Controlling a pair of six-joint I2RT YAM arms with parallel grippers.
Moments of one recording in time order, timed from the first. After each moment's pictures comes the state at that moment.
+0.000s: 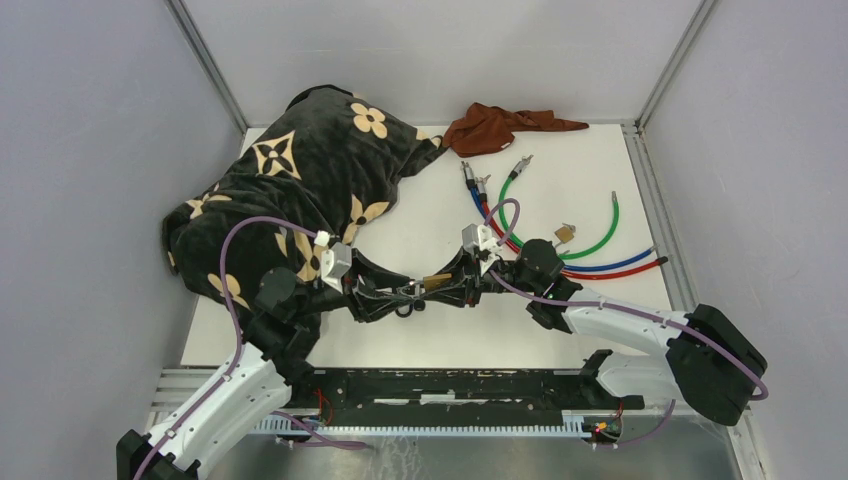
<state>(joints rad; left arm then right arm) -0.56 0.55 0.35 0.39 0.82 -0.32 0.83 1.21 0.51 0.81 -0.76 0.20</state>
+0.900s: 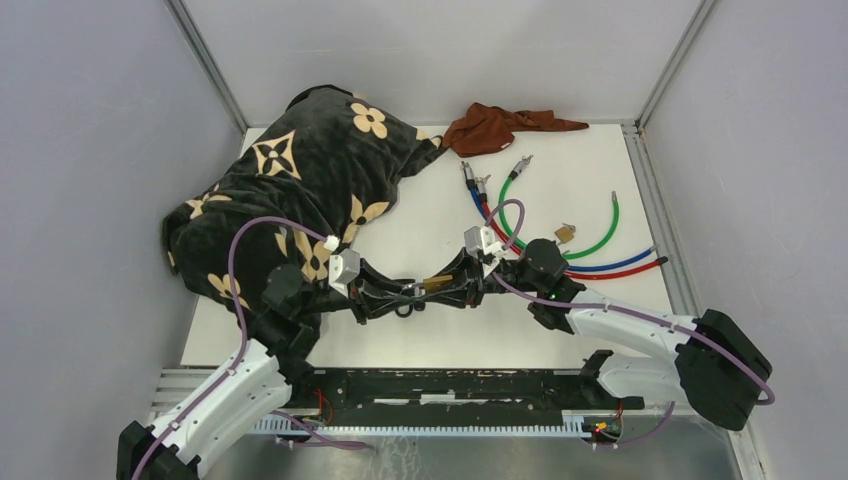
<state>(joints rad) -0.56 0.59 0.34 0.39 0.87 -0.22 0.84 1.17 0.53 0.80 -0.79 0.17</state>
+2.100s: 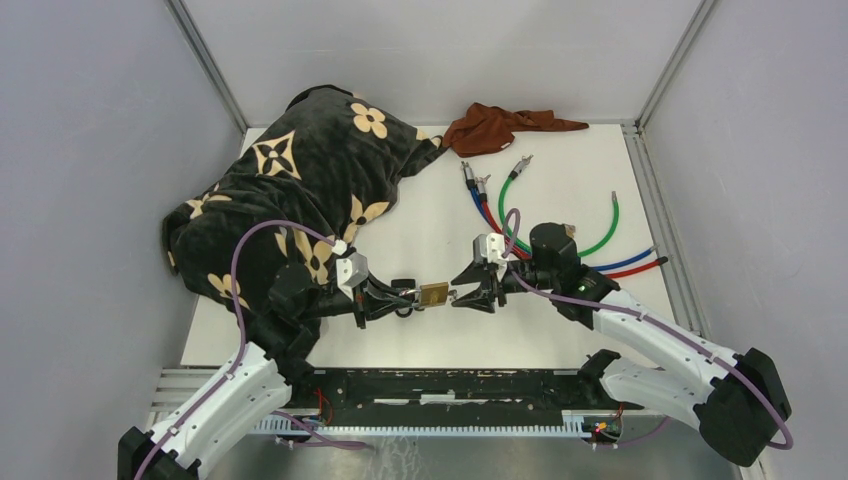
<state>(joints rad) -0.56 0.56 0.33 0.19 0.83 -0.12 0.69 1.00 0.61 0.05 -0.85 -0.26</state>
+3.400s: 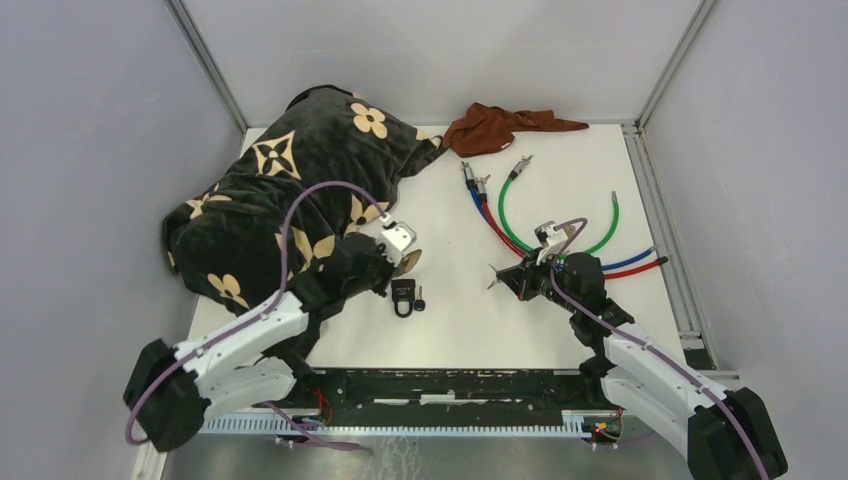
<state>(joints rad) -0.70 0.96 0.58 -0.17 0.02 0.08 0.44 0.82 0.25 0.24 -0.33 0.31</state>
